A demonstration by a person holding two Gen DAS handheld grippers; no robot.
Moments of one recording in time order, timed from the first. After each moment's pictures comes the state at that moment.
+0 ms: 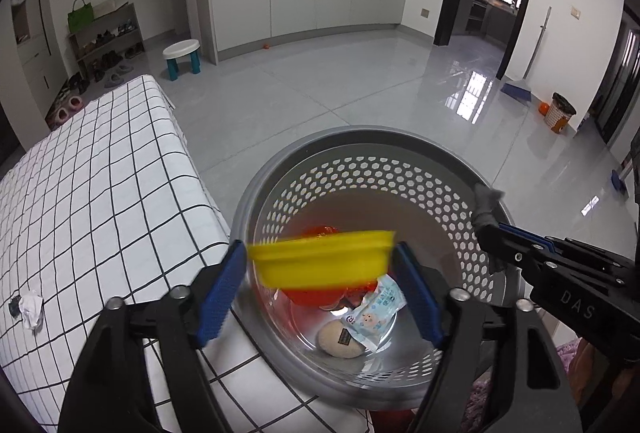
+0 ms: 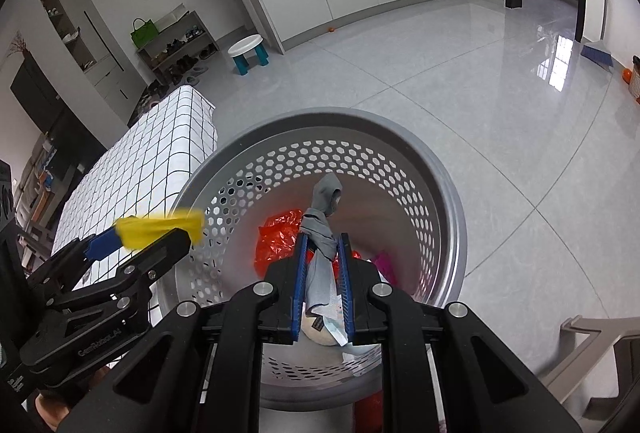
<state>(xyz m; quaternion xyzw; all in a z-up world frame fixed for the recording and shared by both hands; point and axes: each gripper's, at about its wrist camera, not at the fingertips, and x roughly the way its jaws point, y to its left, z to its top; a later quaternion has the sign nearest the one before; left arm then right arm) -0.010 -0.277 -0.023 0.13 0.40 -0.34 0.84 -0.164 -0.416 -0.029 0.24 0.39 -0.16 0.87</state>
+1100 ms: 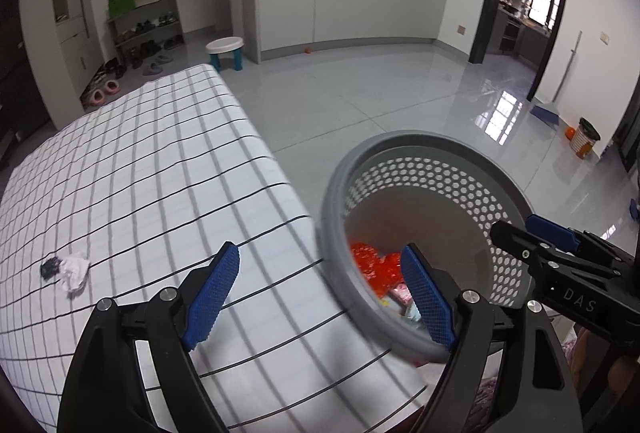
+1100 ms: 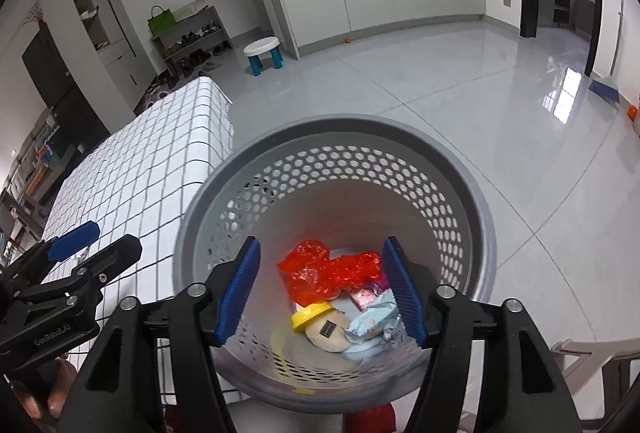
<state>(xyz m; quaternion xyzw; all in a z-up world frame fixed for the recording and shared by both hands) -0.009 -0.206 -0.006 0.10 0.40 -0.28 0.87 -0.149 -0.377 -0.020 0.18 0.38 -0.15 0.89</state>
